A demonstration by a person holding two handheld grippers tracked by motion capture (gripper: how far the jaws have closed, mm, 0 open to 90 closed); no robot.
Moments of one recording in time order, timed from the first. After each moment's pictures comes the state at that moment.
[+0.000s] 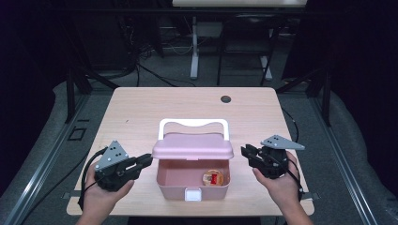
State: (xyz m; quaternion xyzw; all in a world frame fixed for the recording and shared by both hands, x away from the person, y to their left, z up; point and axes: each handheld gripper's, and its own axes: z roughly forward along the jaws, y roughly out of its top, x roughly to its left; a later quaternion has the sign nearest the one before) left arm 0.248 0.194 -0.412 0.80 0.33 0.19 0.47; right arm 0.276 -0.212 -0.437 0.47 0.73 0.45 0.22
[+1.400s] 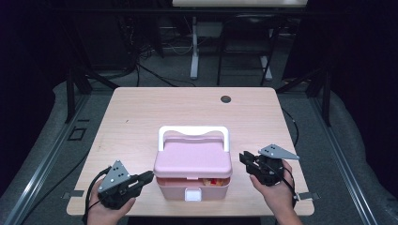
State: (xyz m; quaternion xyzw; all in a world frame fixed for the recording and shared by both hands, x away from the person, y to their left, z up) left arm 0.226 0.198 -0.459 0.80 0.33 0.18 0.47; right arm 0.271 -0.211 -0.472 0.48 0.72 0.46 0.22
